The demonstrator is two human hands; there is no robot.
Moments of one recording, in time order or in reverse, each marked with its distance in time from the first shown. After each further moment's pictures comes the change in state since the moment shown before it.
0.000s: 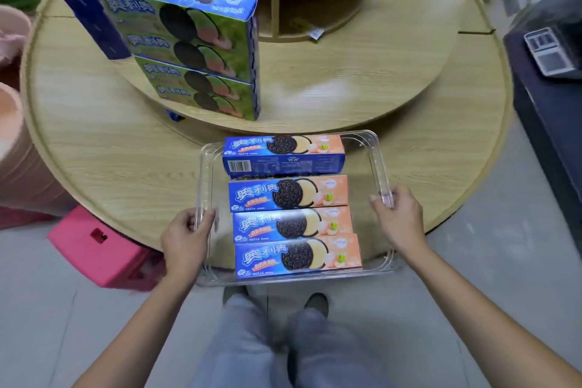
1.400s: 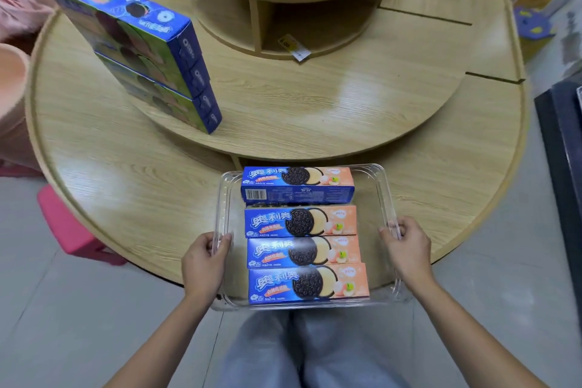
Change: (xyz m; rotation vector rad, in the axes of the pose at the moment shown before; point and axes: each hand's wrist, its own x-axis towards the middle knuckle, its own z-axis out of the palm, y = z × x) left_hand -0.082 0.076 0.149 -0.044 0.111 -0.244; right_hand 0.139 0.081 -0.087 -0.036 -0.158 -0.022
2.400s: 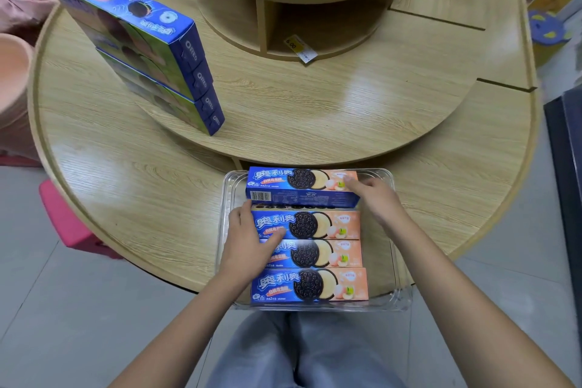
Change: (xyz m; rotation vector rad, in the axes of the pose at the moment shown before) left_hand -0.007 0.067 0.033 0.221 -0.325 0.220; right_hand 0.058 -0.091 0.024 -0.113 -0.389 0.108
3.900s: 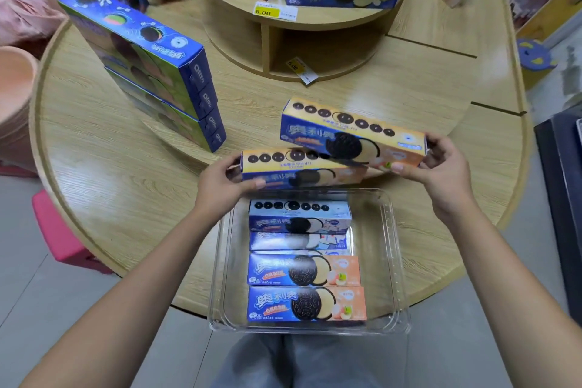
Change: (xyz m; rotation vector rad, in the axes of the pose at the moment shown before) left_hand 0.087 0.034 -0.075 -0.481 0.043 0.080; right_hand -0.004 -0.034 -0.091 0.623 0.151 -0.512
